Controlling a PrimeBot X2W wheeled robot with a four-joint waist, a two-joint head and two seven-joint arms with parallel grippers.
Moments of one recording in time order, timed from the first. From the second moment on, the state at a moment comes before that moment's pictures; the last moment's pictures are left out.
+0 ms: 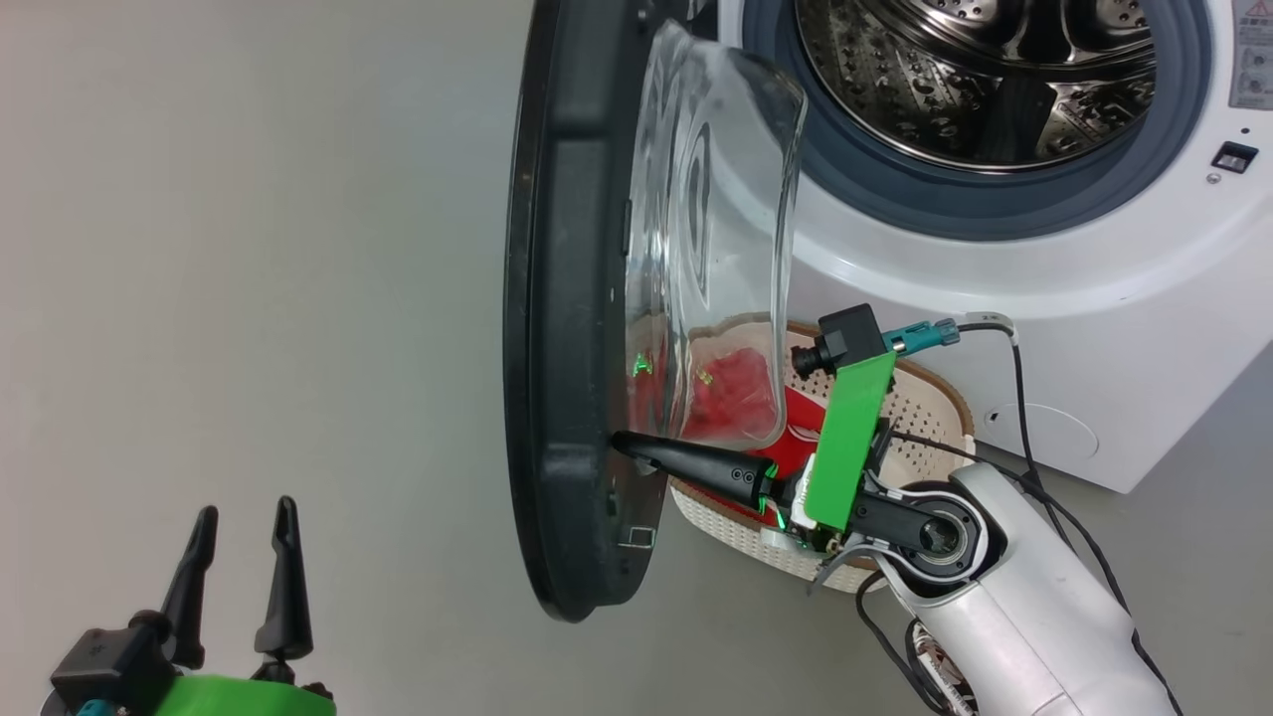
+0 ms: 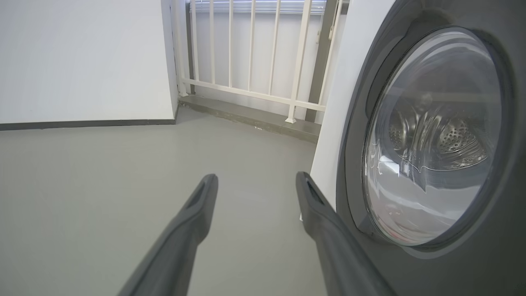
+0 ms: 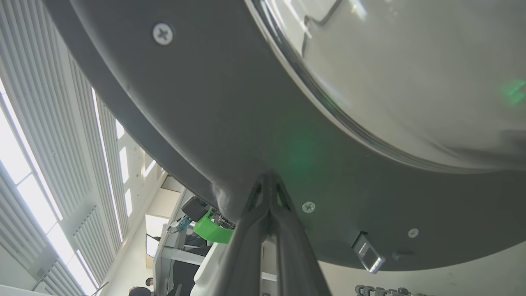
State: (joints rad) left arm -0.07 0.06 0.03 0.18 -0.28 -0.13 -0.25; right arm -0.58 -0.11 0.46 0.36 1.58 0.13 0.69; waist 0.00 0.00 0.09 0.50
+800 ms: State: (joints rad) left arm -0.04 0.08 0.04 0.19 -0.28 -0.13 -0.25; right arm -0.51 -0.18 0.43 0.21 1.50 0.13 0.57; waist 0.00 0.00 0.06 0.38
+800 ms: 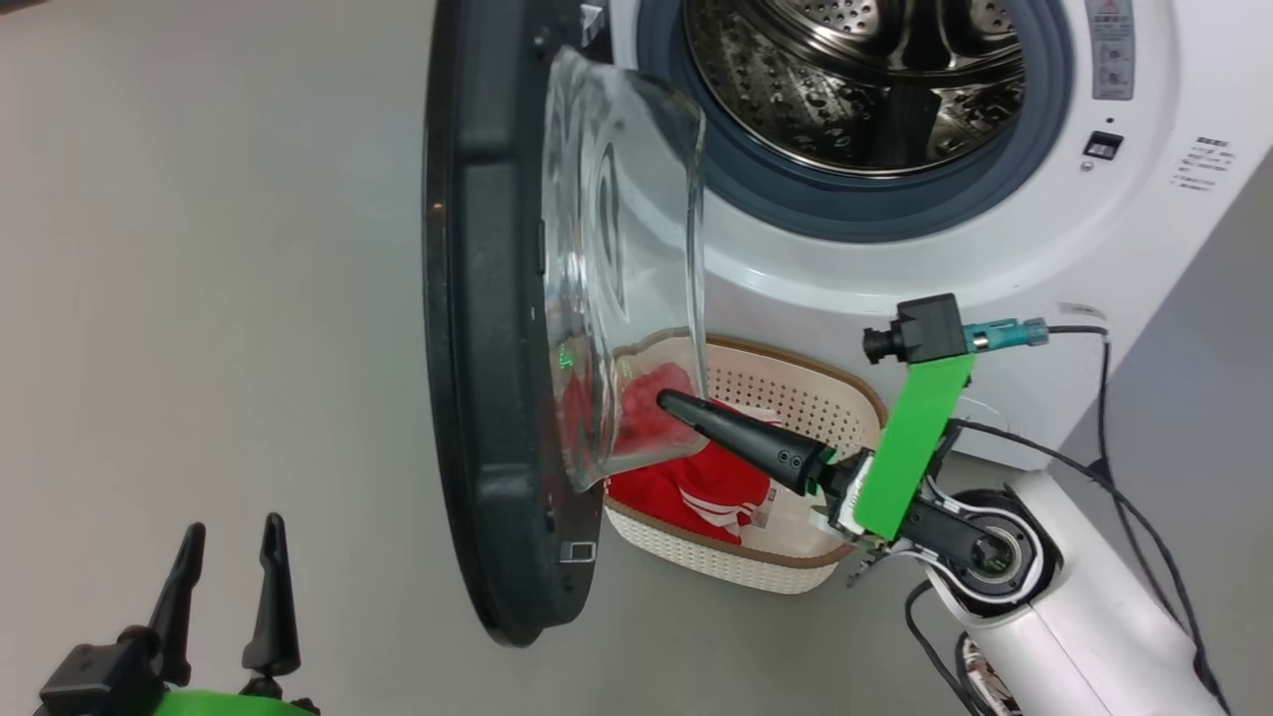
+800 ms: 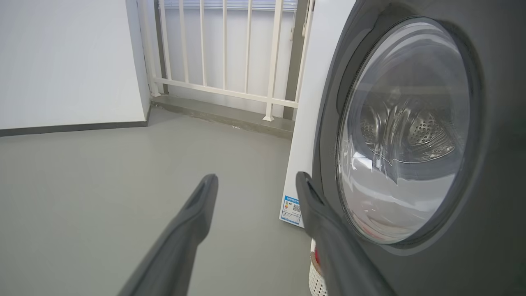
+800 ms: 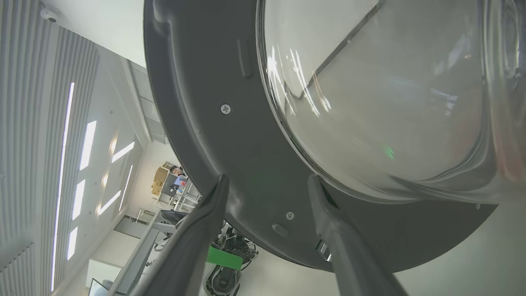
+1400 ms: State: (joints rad) left arm 0.00 0.08 0.10 0.16 -0.28 -0.13 -0.25; right arm -0.38 -0.30 0.47 0.03 1.28 0.13 0.15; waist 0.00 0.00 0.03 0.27
